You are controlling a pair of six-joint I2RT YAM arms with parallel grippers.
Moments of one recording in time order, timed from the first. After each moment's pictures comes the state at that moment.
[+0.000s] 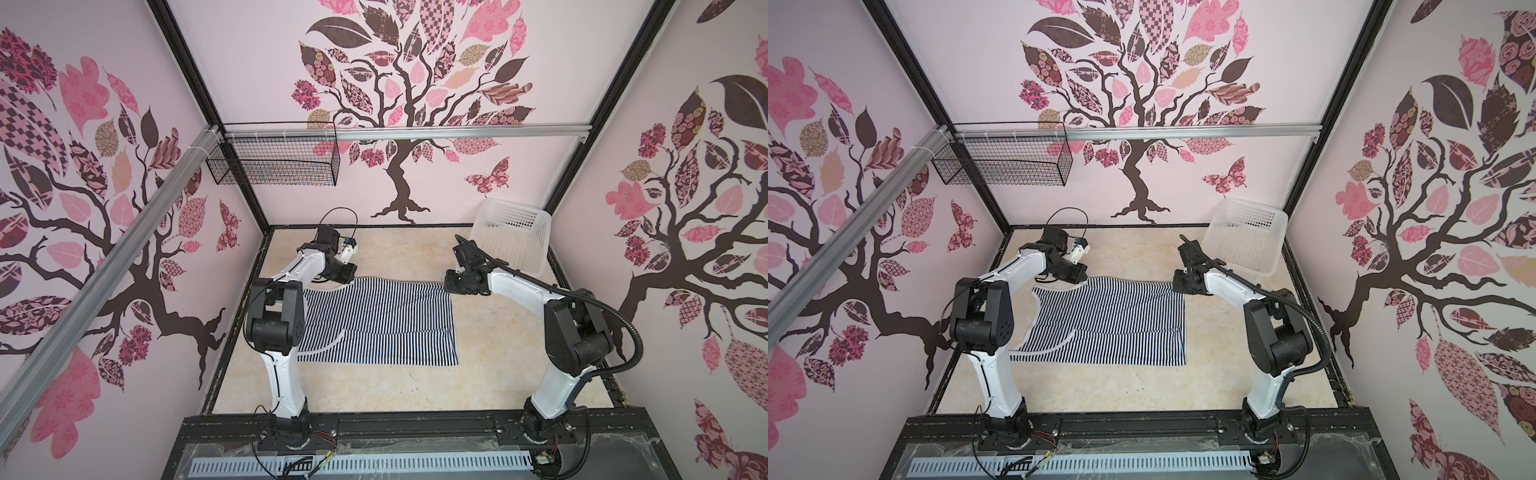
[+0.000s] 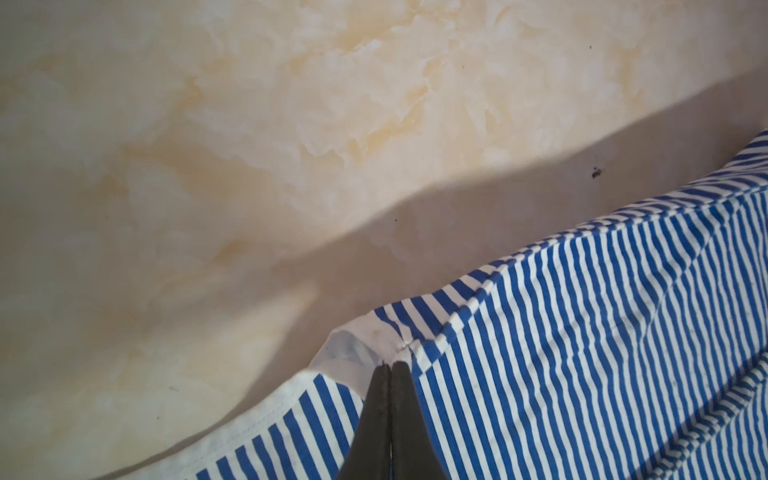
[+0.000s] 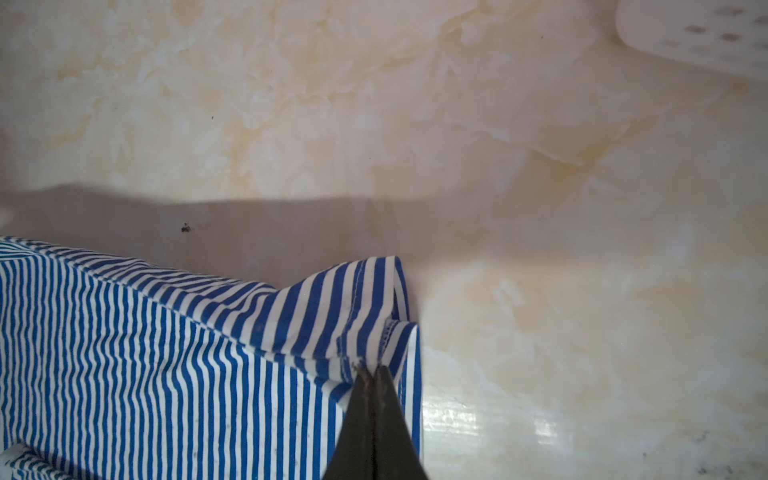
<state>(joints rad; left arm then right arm) -0.12 1.96 1.49 -0.69 0.31 0.24 0.39 1.76 1.22 -0.49 -0.02 0.49</state>
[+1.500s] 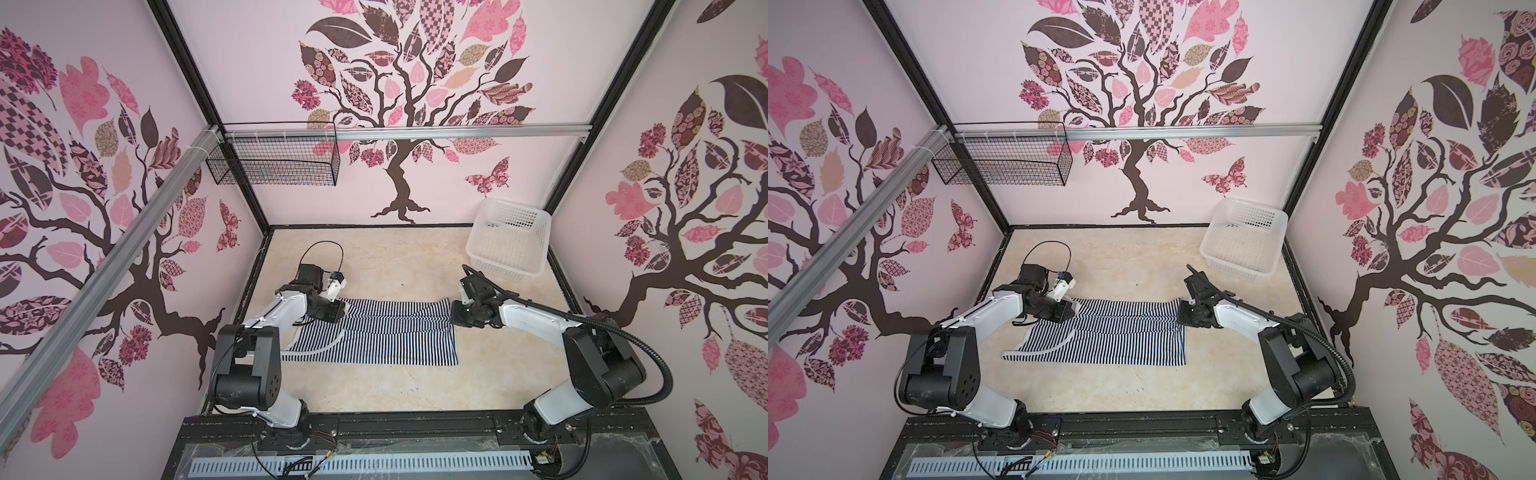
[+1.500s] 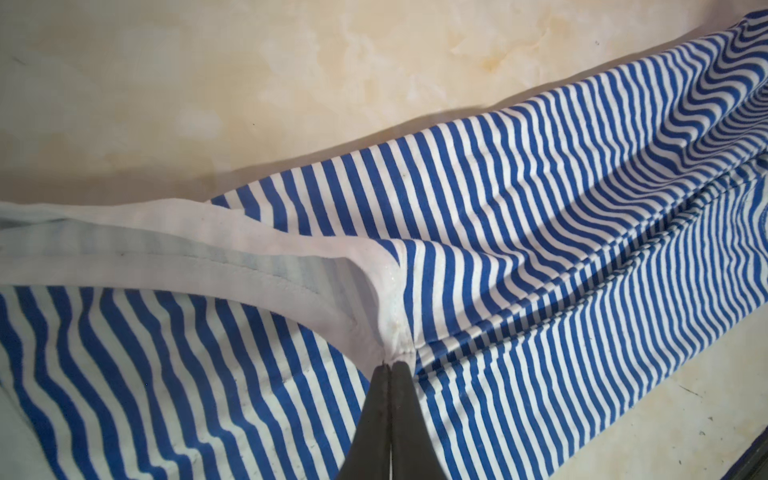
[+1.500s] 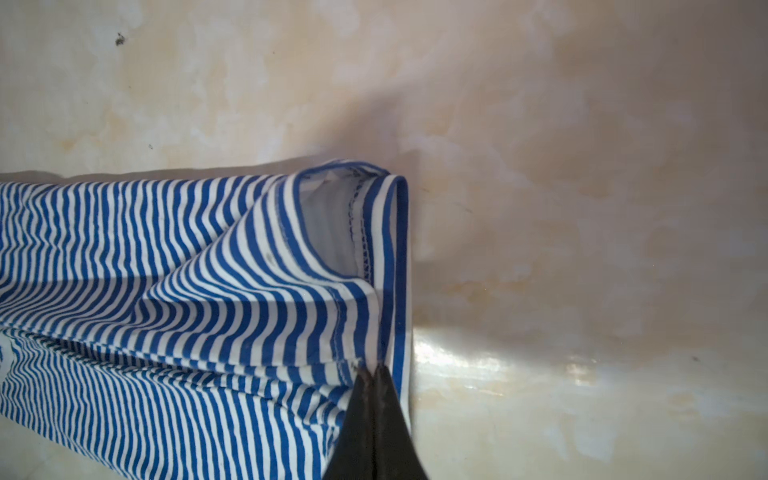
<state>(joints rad) -0.07 1.54 0.90 -0.58 0.39 0.25 0.42 1.55 0.84 -0.37 -0.13 0.58</state>
